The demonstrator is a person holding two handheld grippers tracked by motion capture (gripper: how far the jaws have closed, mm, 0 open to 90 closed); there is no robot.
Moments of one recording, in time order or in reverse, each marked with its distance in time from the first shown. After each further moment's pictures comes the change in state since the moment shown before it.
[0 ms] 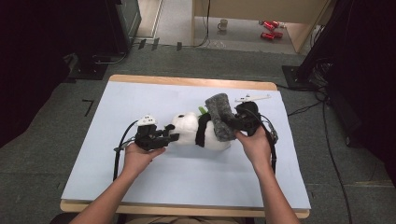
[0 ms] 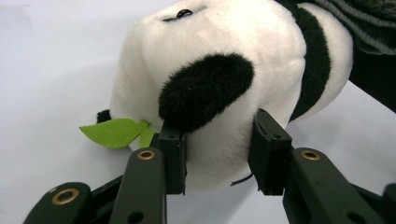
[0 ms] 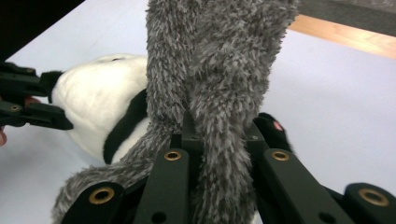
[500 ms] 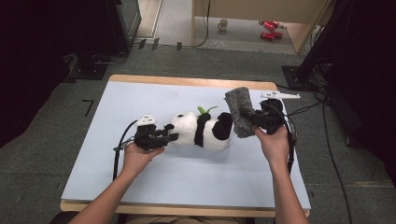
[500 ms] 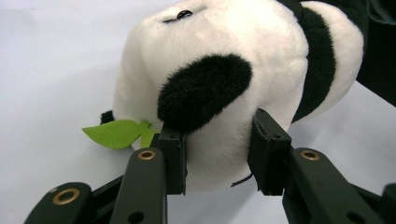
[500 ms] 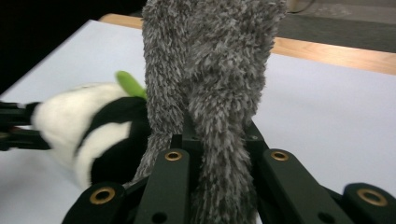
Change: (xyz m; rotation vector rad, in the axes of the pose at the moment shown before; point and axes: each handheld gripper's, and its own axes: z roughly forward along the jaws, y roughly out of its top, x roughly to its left) left arm 0.000 0.001 -0.001 -0.003 0.013 0.014; right arm -0.035 -0.004 -0.041 -0.098 -0.026 0.100
